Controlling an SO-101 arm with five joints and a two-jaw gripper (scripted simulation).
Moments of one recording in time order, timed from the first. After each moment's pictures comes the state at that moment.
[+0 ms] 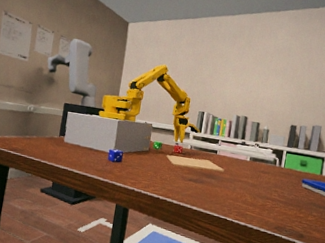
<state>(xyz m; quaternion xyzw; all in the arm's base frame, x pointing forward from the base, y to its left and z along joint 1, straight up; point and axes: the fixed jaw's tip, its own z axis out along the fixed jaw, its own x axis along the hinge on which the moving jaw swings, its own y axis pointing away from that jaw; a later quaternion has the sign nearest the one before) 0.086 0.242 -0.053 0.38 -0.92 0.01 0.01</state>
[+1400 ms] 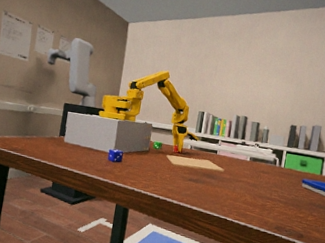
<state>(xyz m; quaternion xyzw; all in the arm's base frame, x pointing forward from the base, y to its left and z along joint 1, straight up) 0.086 0.241 -0.086 0.38 -0.92 0.01 0.01</state>
